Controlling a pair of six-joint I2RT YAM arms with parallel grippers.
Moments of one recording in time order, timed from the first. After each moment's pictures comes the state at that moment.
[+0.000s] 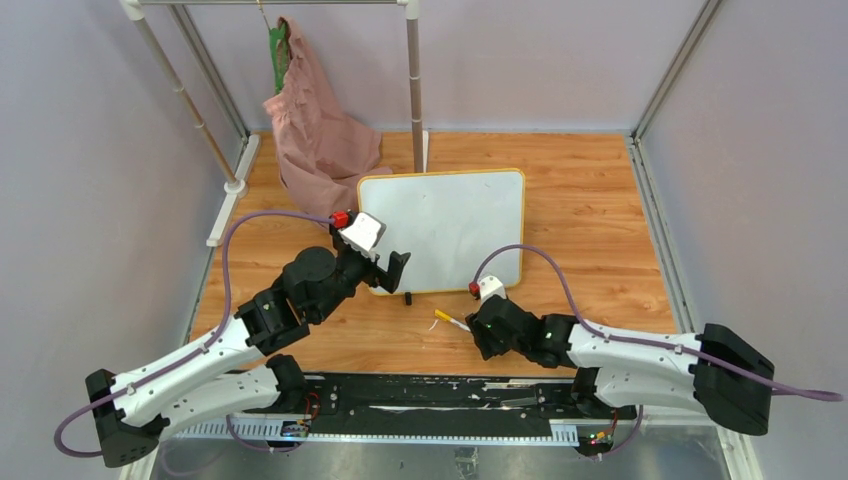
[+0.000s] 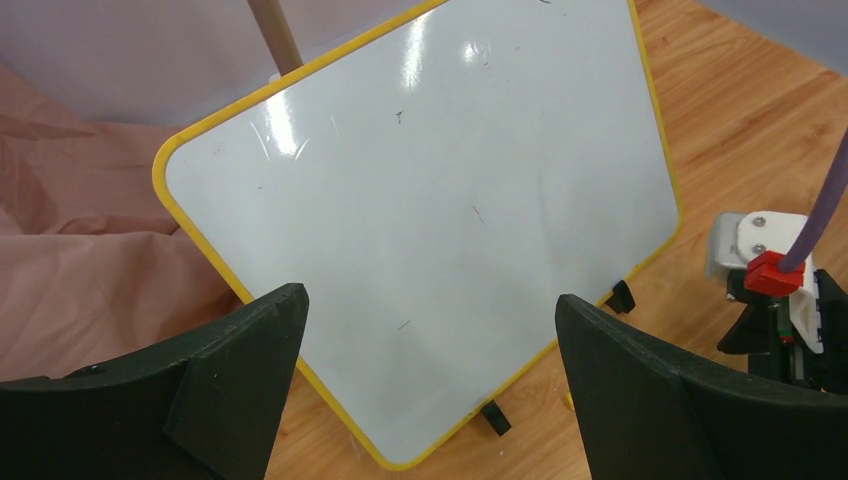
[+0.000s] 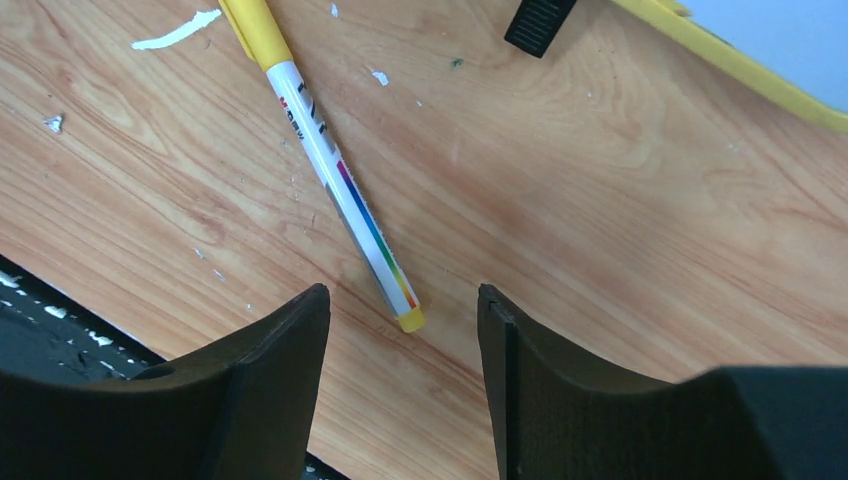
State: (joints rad) left arm -0.97 0.76 0.72 -0.10 -0.39 0.04; right arm 1.11 1.00 0.39 -0.27 0.28 0.41
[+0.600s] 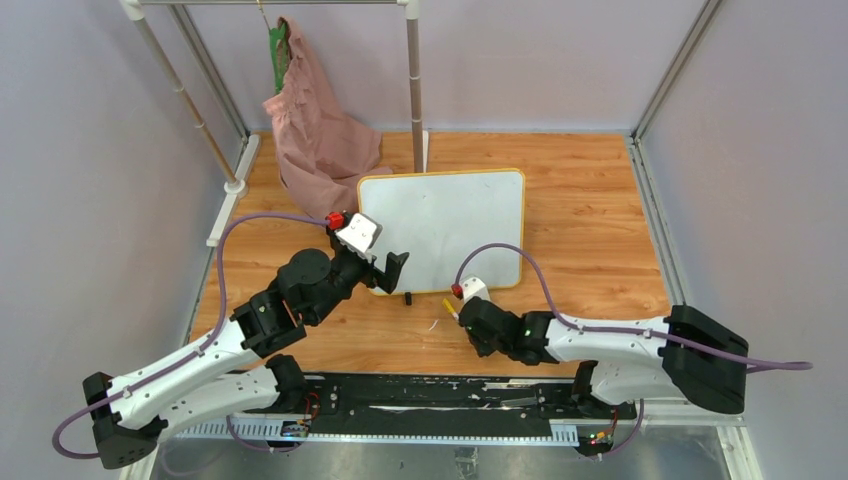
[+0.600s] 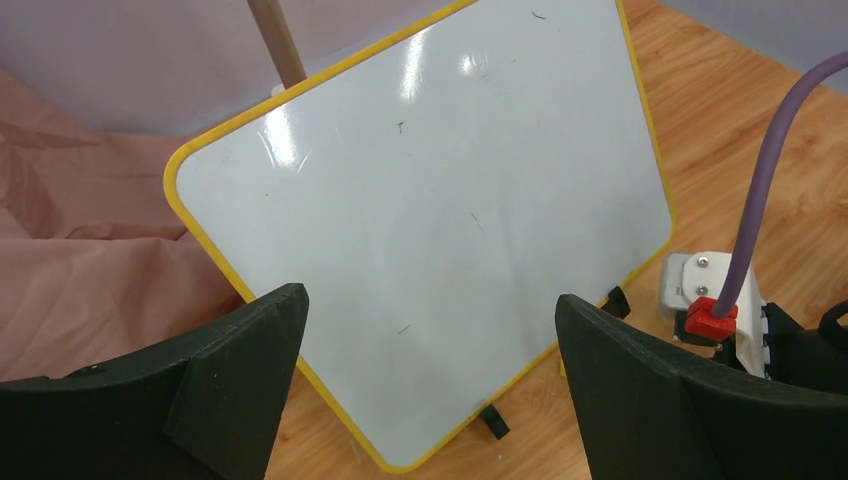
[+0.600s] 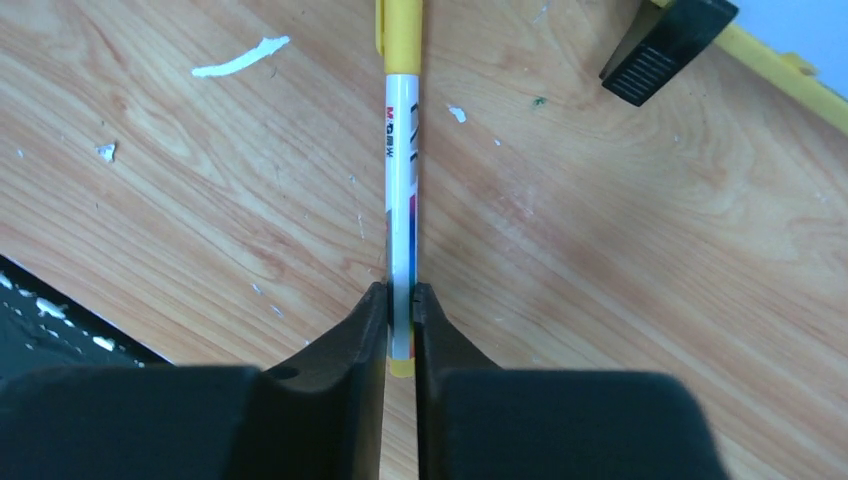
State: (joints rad) left arm -0.97 0.73 0.72 -0.10 -0.39 0.04; right arm 1.17 1.20 0.47 -0.23 0.28 0.42
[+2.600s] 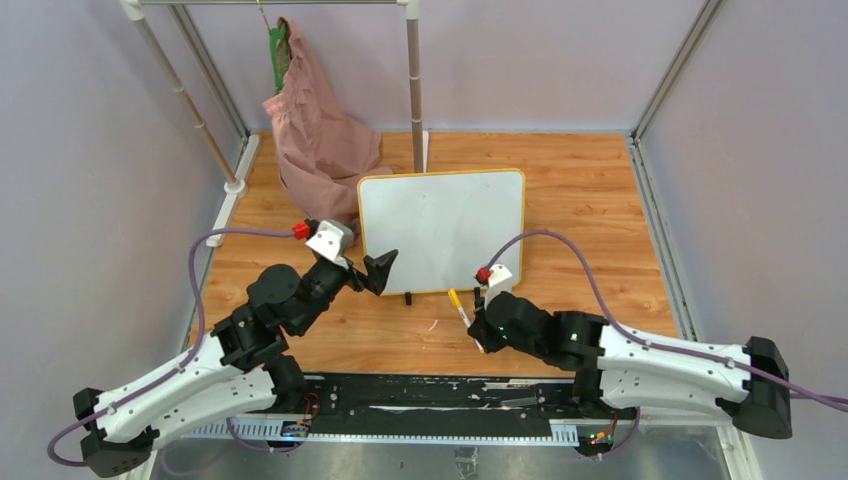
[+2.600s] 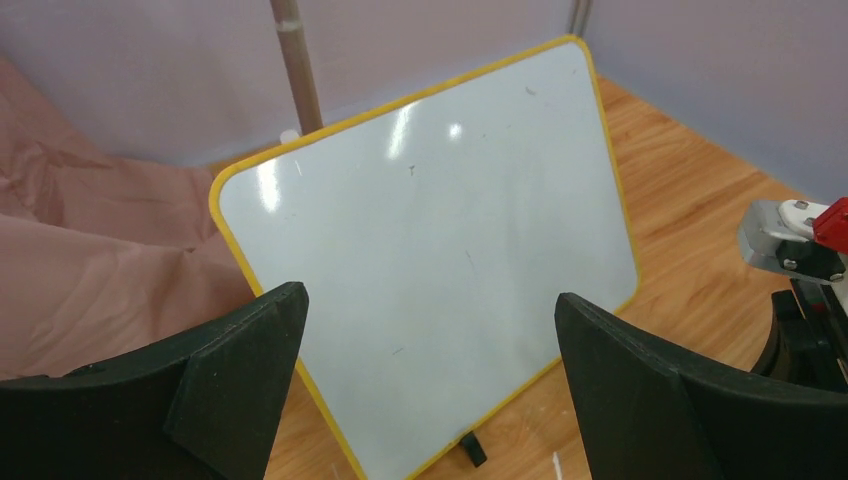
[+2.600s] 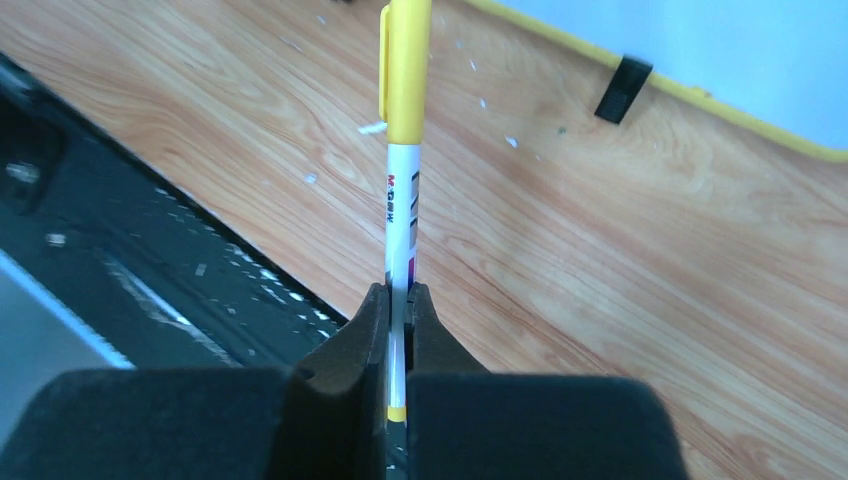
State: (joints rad) left arm -1.00 0.61 0.68 -0.07 -0.43 0.01; right arm 1.23 0.91 0.59 -0.46 0.32 0.60
